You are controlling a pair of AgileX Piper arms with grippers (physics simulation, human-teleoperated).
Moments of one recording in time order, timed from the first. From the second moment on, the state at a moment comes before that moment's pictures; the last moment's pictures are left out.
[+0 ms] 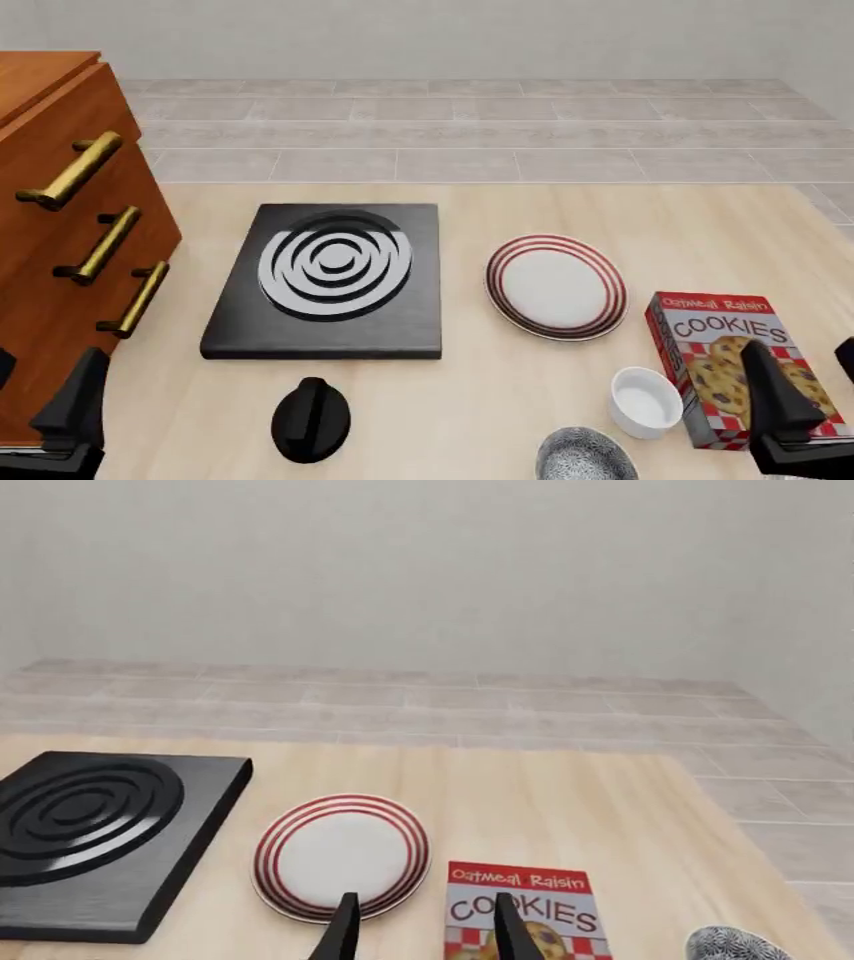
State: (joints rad) left arm 0.00 0.01 0.00 0.00 0.00; right arm 0.02 0.07 -0.05 0.02 -0.03
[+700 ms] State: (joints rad) left arm 0.00 0.01 0.00 0.00 0.00; right arm 0.03 0.24 -0.28 0.23 -0.07
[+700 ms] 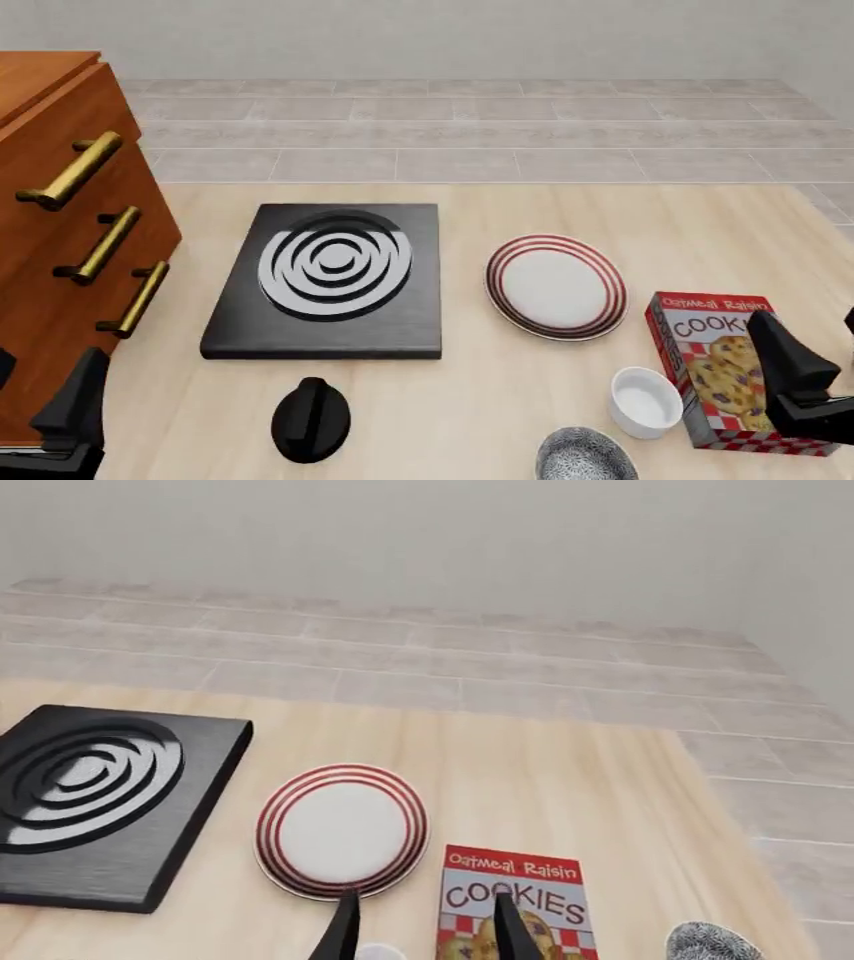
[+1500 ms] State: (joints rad) left arm 0.00 0.01 0.00 0.00 0.00; right arm 0.04 0.36 -0.48 0.55 -0.01
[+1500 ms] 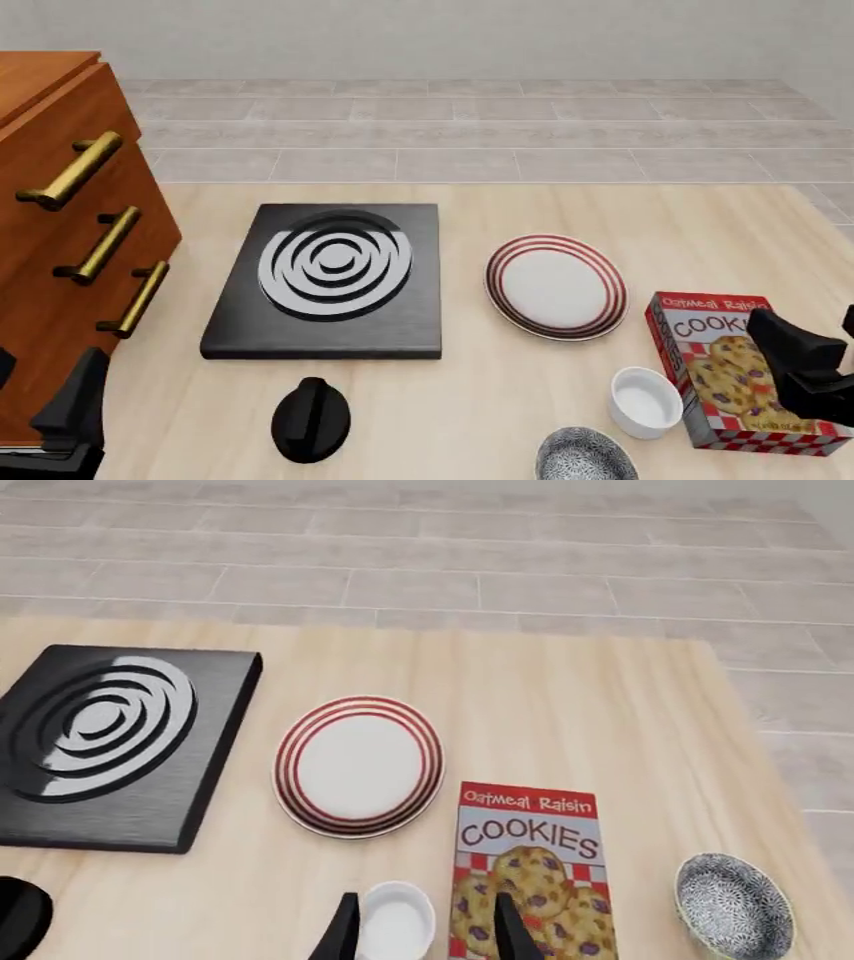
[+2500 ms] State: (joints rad) left arm 0.00 0.01 0.00 0.00 0.00; right arm 0.23 0.52 -0.44 0.67 0.19
